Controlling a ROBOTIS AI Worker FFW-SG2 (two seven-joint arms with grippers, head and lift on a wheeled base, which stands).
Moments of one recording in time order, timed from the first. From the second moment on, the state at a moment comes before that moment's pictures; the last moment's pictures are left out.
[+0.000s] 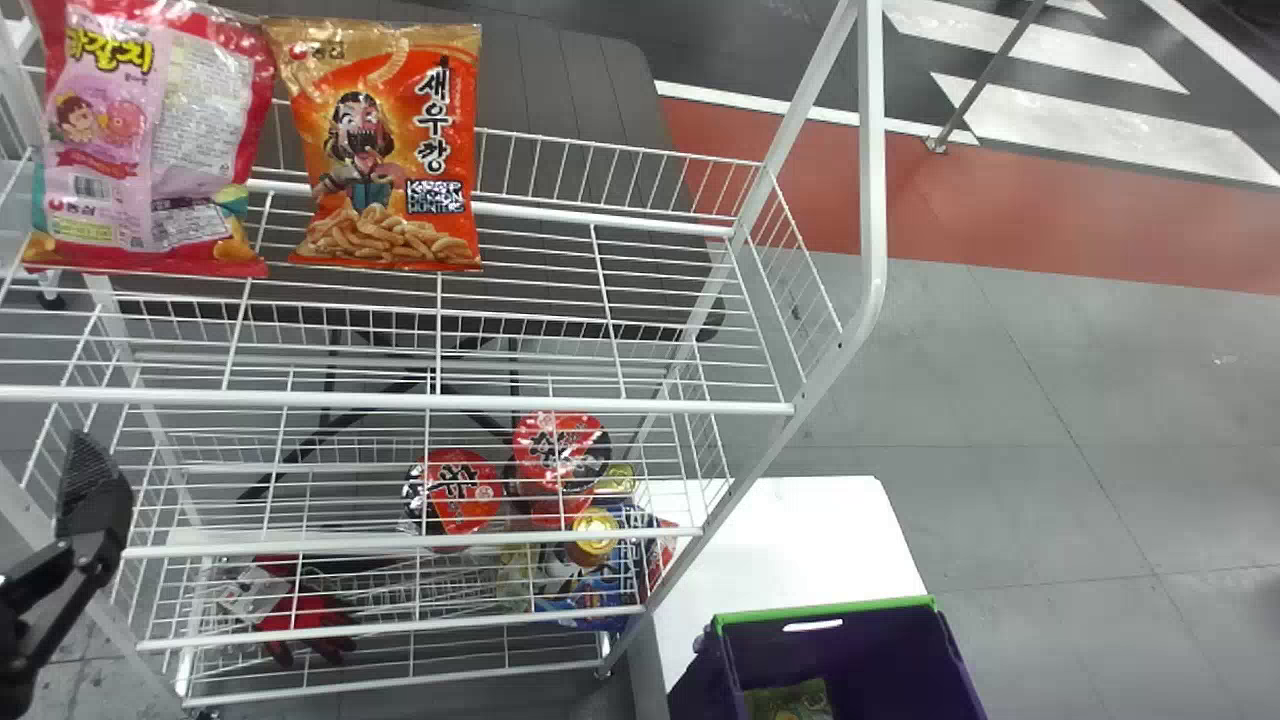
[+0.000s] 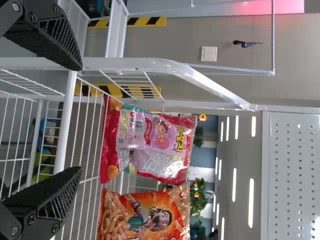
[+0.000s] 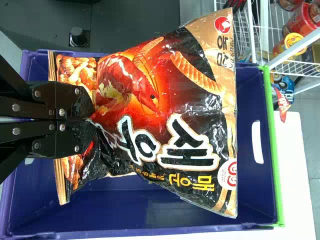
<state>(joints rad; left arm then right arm) 0.70 0.13 -0.11 -2.10 0.09 -0.10 0.26 0.59 -0.31 -0.89 -1.35 0.41 0.48 1.25</state>
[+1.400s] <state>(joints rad) 0.68 0.13 -0.10 -2.08 0.10 -0.09 0.26 0.55 -0.31 -0.92 -1.39 0.40 0.56 1.32</state>
